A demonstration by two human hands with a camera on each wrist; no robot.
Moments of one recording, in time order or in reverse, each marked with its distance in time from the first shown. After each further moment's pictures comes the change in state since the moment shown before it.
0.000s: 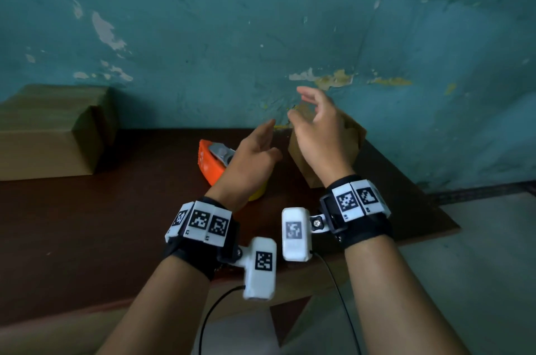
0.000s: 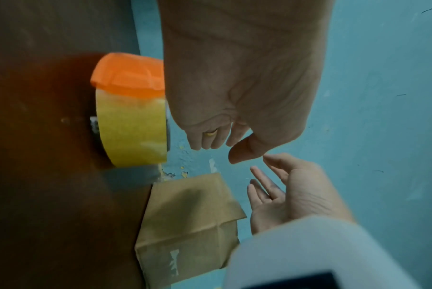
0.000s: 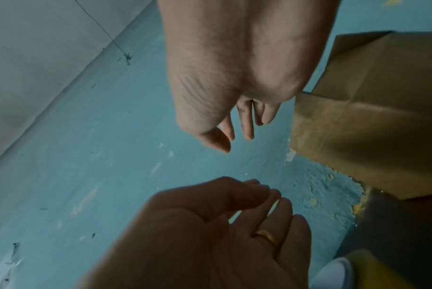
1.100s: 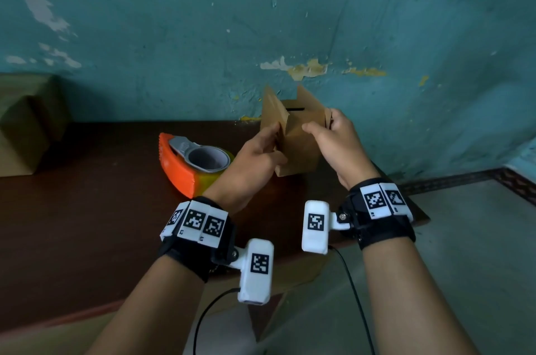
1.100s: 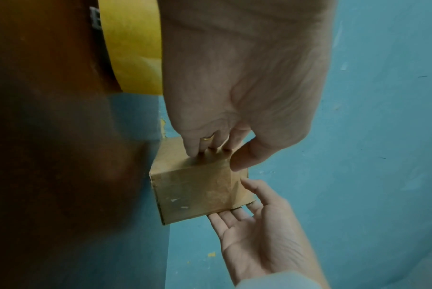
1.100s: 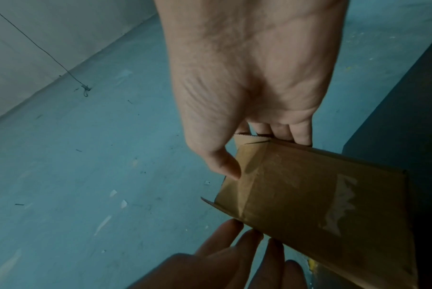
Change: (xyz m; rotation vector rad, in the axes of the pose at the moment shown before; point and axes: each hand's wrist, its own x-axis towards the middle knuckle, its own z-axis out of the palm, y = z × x) left_hand 0.012 -0.016 0.054 -0.093 -0.190 -0.031; right_hand 0.012 0.067 -0.071 0.061 -0.123 0.335
